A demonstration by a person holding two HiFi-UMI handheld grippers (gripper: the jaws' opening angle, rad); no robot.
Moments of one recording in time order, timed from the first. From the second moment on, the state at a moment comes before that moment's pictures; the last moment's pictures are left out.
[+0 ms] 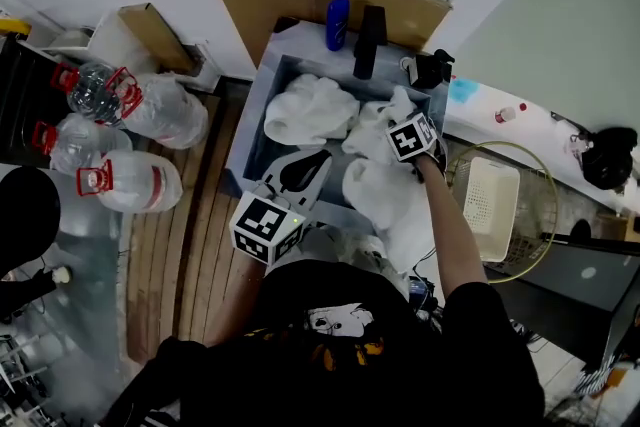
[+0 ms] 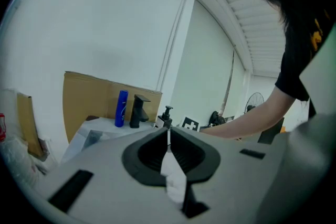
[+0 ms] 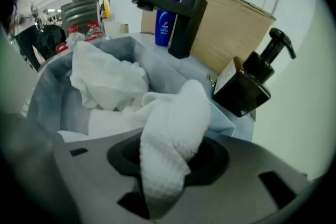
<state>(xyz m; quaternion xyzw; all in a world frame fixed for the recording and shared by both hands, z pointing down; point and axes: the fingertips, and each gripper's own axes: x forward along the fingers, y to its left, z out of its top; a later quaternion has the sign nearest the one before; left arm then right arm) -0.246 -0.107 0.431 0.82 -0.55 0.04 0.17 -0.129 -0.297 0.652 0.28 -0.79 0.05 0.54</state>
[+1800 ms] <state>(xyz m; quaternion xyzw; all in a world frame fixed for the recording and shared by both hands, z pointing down) -0.018 -0.160 0.357 0.93 -0.34 0.01 0.10 0.167 -0.224 0.284 0.58 -0.80 -0.04 0.12</state>
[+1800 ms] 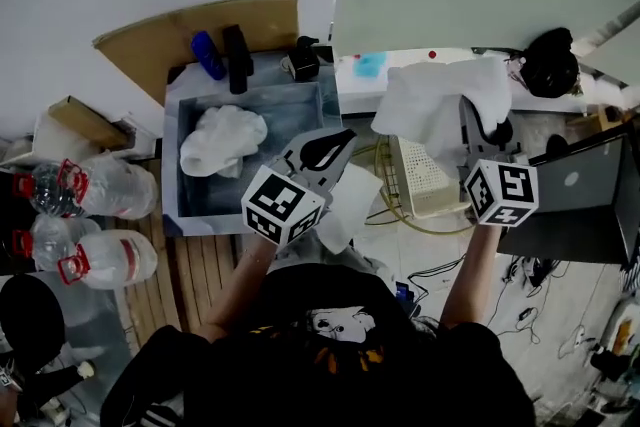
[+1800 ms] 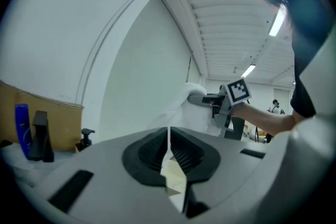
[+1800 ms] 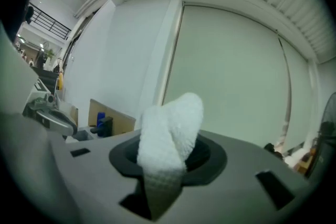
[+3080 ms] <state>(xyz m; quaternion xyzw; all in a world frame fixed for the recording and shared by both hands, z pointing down) 0.209 -0.180 0.429 0.95 -0.25 0.14 0.13 0.417 -0.166 0.798 0.58 -0.63 0.37 0.36</state>
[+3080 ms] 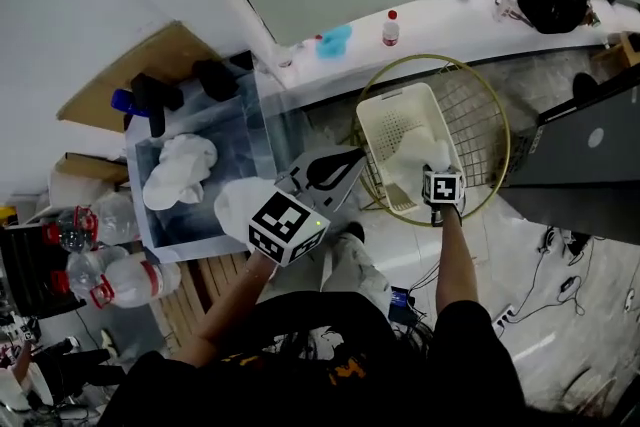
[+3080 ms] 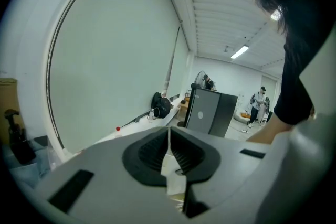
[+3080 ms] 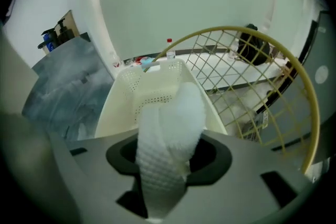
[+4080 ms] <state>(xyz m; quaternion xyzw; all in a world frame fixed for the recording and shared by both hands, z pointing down) 0.134 -0.162 0.390 0.94 -0.31 0.08 0.11 0.297 -0.174 0.509 0.57 -0.79 0.20 0.11</state>
